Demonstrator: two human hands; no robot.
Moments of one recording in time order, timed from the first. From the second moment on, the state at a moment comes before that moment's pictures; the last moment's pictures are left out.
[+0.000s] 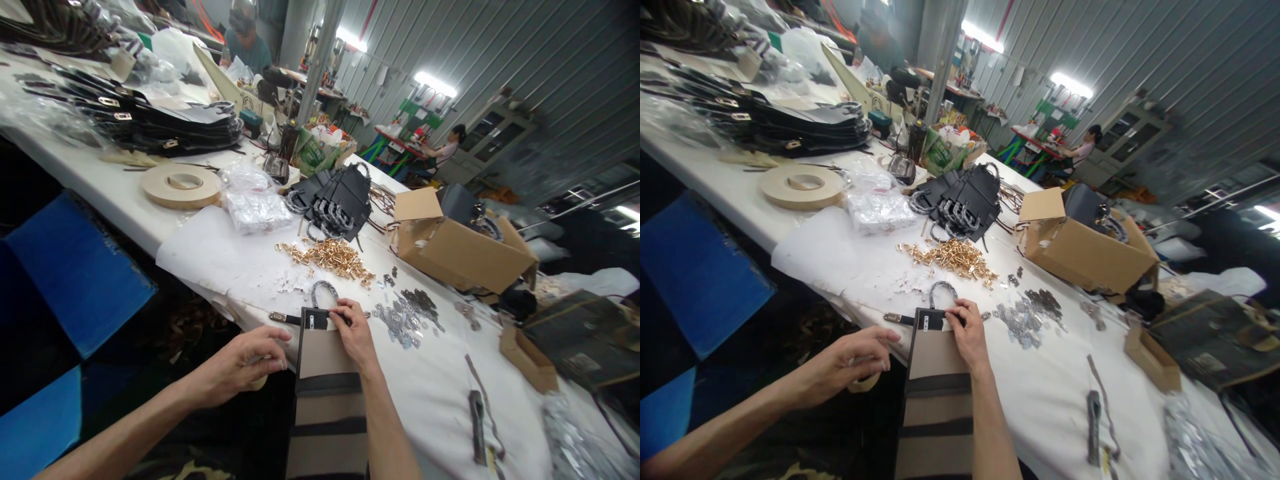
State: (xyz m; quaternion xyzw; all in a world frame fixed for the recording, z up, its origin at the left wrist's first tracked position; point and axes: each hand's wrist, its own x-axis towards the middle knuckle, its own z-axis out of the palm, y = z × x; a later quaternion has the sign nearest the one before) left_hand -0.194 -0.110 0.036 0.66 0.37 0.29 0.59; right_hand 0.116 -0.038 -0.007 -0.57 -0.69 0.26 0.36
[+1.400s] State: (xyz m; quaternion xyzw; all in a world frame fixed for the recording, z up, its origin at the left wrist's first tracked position) left_hand -0.200 -0.113 0.067 0.73 0.45 0.22 0.47; right_hand 0.014 -0.125 0.064 -0.43 -0.79 0.29 0.31
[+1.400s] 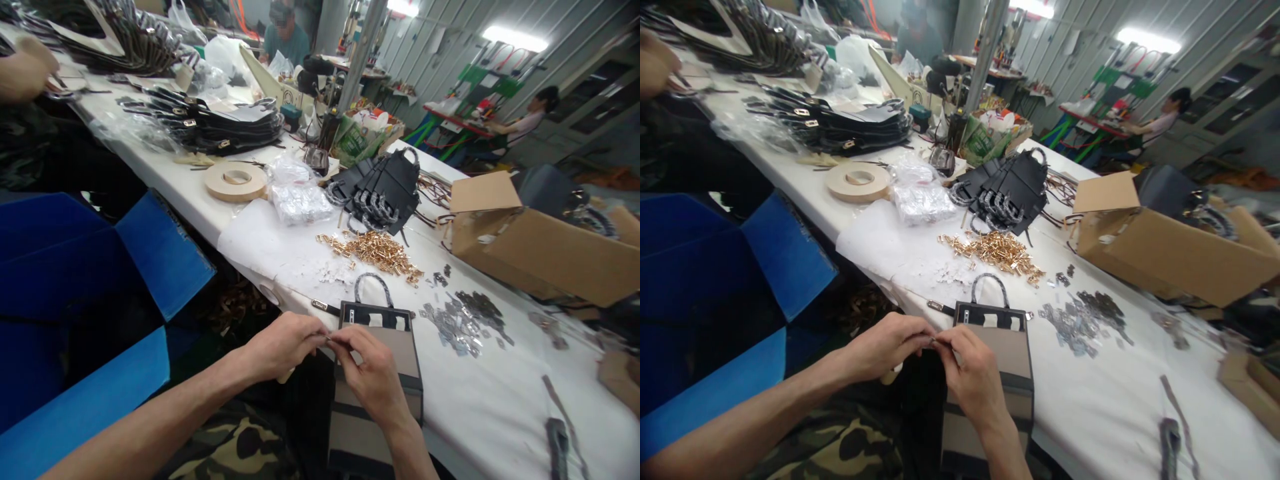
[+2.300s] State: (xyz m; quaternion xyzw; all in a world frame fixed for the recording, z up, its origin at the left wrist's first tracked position) left_hand -0.203 -0.123 0.045 0.68 0.40 0.12 0.60; right_hand 0.081 -0.066 0.042 -0.52 -0.74 0.31 0.29
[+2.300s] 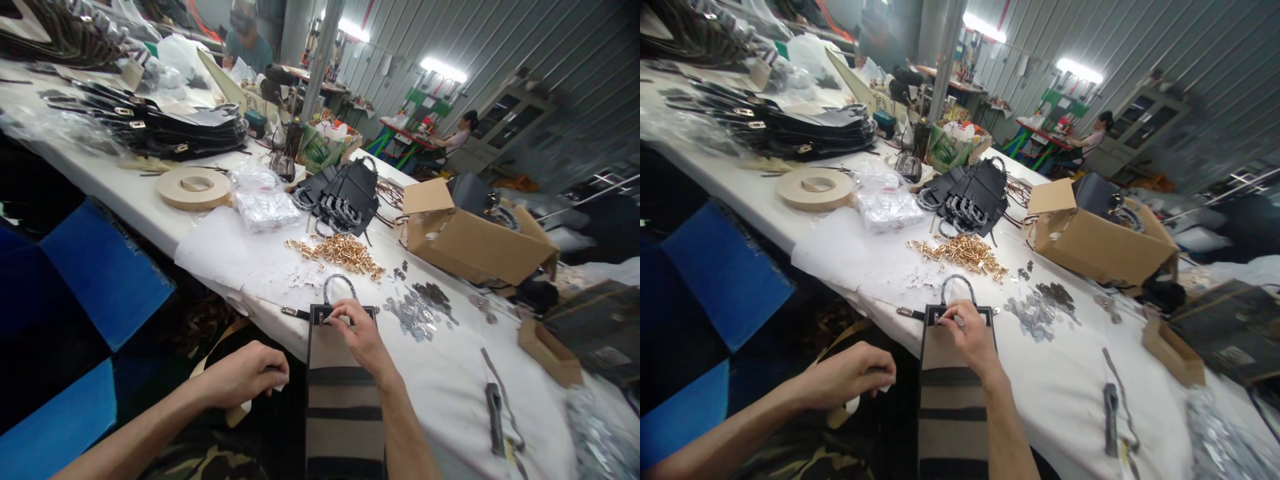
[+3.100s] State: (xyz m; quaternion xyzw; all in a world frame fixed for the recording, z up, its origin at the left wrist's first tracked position) left_hand -0.219 -0.114 0.034 0.64 0.45 0.19 0.60; right_hand 0.061 -0.055 -0.004 -0.54 -0.76 0.16 0.31
